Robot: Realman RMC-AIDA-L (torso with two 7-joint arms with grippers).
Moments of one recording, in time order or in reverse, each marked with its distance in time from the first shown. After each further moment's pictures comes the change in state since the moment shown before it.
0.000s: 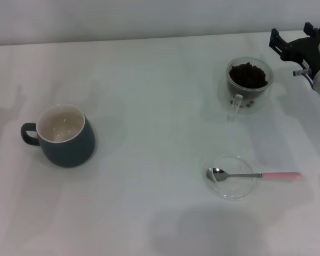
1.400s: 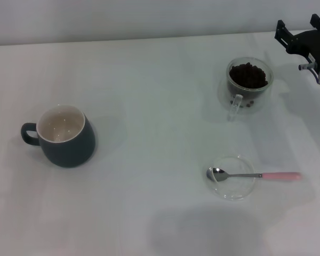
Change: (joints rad) left arm 0.251 -0.003 0.043 -0.001 0.014 -0.250 -0.034; right arm -0.003 -0.005 0.008 -0.011 0.005 0.036 0.000
